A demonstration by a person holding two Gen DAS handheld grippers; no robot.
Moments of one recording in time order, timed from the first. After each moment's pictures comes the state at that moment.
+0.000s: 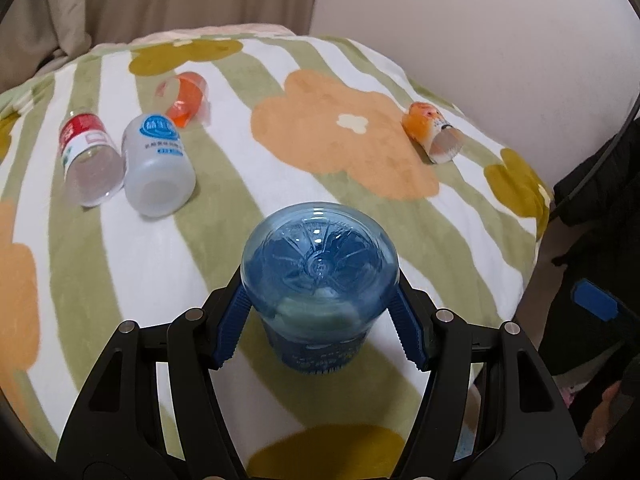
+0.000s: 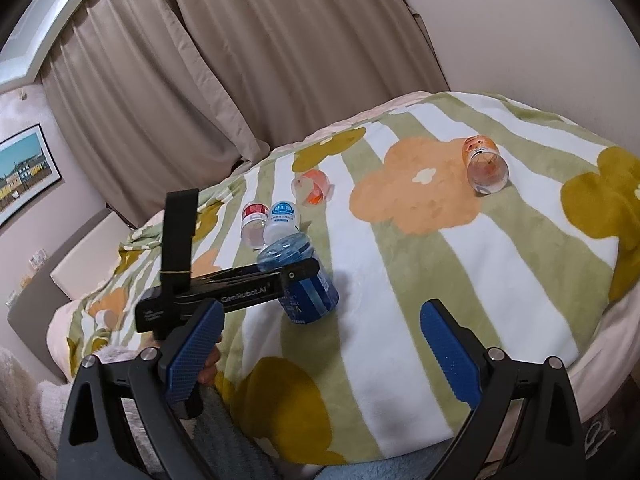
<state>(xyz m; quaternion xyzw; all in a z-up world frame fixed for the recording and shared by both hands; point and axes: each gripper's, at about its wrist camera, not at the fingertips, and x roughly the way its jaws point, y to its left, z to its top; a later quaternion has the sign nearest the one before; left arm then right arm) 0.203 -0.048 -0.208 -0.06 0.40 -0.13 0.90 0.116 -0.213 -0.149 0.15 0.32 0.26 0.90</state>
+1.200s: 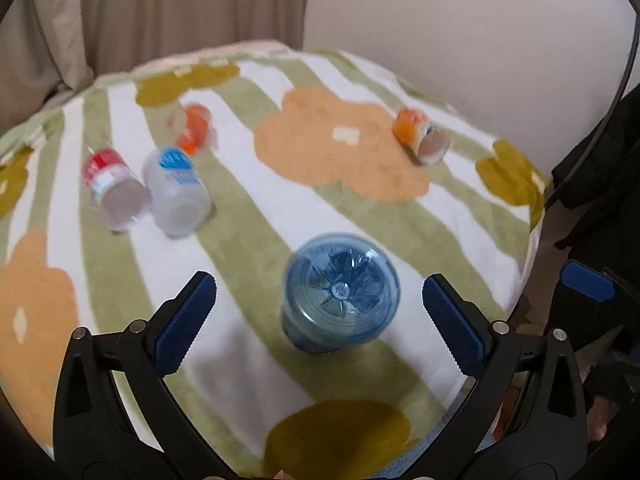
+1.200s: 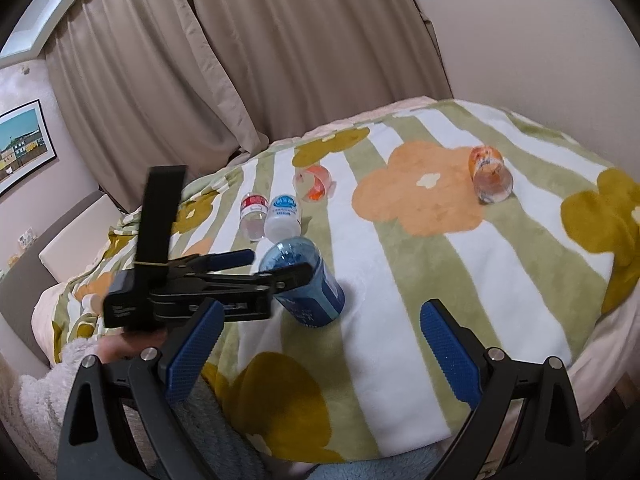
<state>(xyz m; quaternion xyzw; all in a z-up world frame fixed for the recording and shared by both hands) 0.175 -0.049 -0.167 -0.01 0.38 -0.13 0.92 0.113 -0.195 -0.138 0.11 0.31 0.26 0.91</state>
